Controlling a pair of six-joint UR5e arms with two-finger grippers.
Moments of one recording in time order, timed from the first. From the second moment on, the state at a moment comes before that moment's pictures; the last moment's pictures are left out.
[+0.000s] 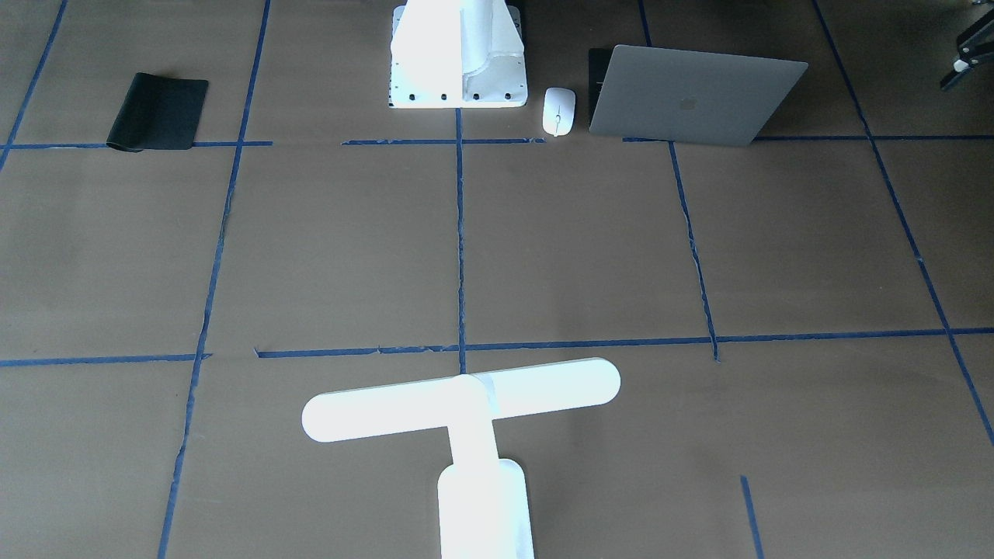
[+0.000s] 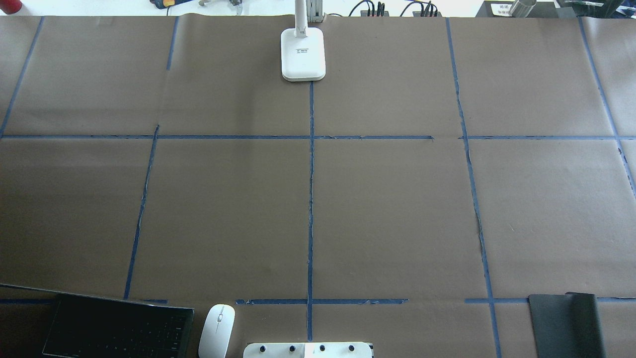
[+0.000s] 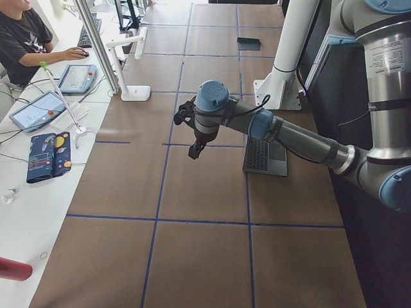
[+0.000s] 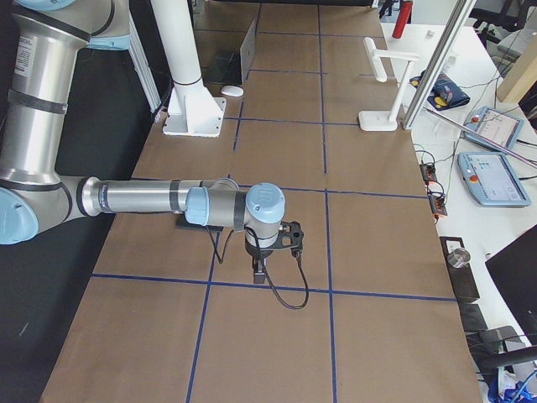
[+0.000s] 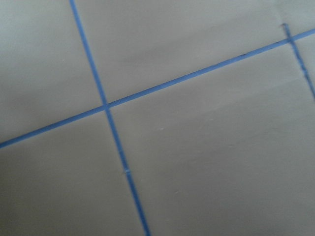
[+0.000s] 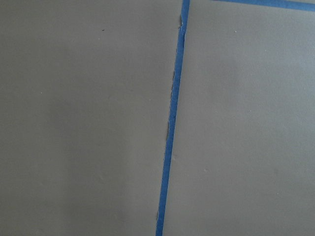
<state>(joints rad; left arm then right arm) -1.45 -1.36 -2.18 -1.55 -2.59 0.21 1.52 -1.84 1.89 -1.67 2.33 -0.10</state>
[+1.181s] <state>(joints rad) -0.85 -1.34 -2.34 -1.89 -2.42 0.22 1.52 -1.84 1.88 -1.67 2.33 -0.10</state>
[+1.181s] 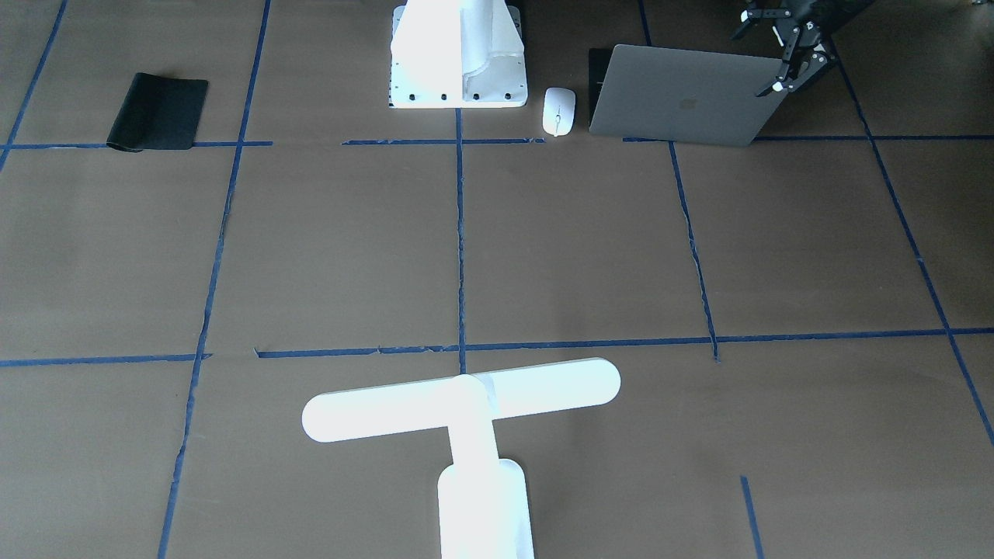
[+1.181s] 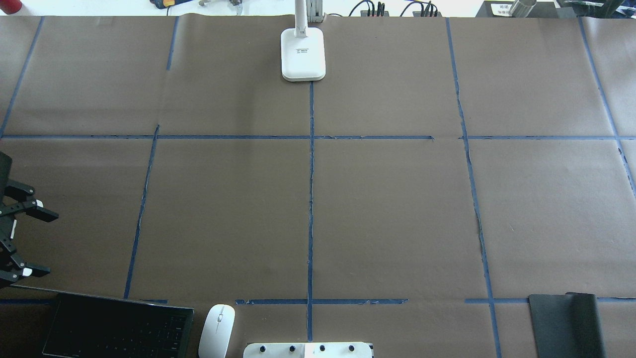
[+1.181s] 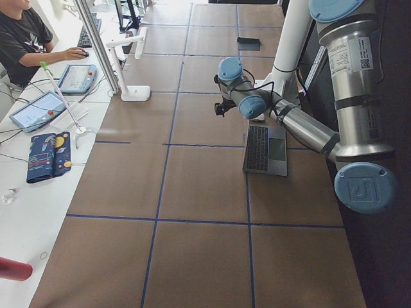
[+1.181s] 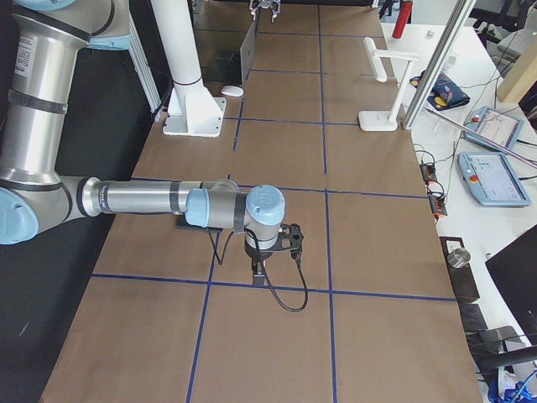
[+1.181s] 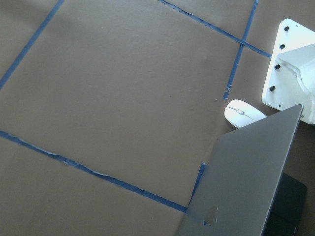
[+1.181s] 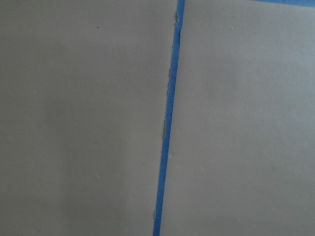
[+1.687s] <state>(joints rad) -0.72 -1.29 -2.35 -1.89 -2.35 0.26 1.52 -1.84 1.88 -1.67 2.33 -0.10</state>
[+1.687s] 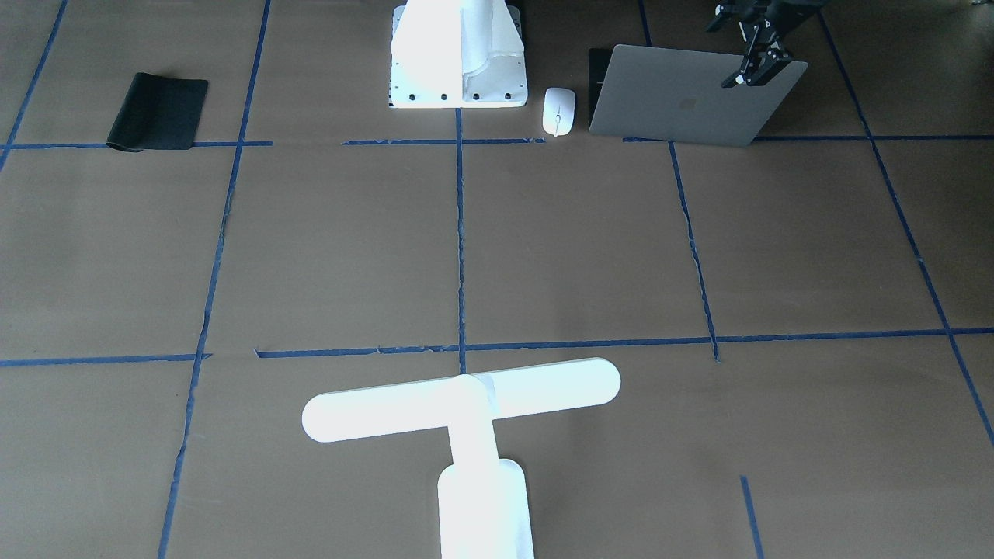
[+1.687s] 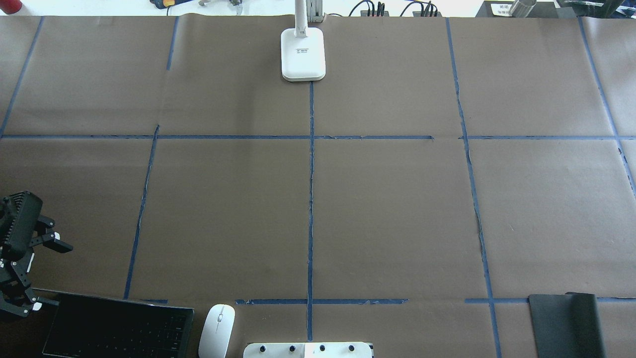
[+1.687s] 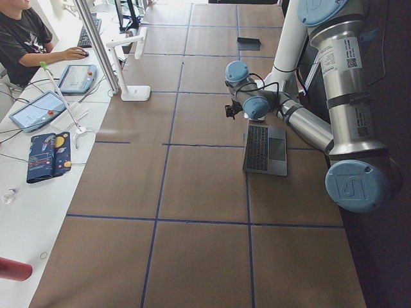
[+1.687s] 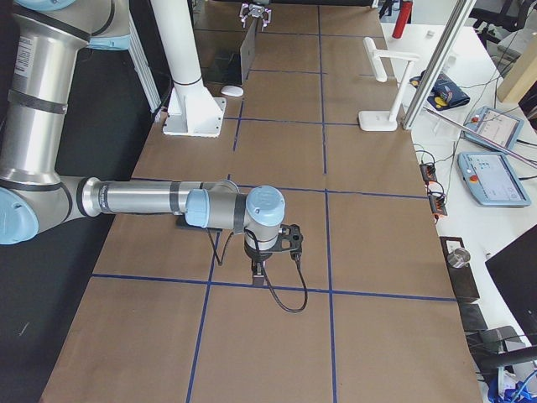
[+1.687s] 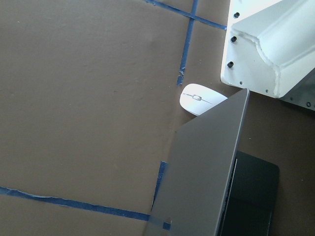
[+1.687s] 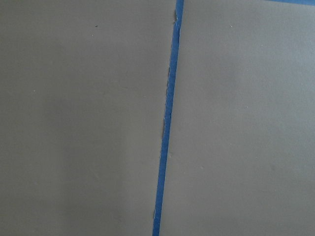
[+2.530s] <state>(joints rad) -0.69 -1.27 -2.34 -1.88 -2.33 0.30 1.52 -1.84 1.87 -1.67 2.33 -0.10</state>
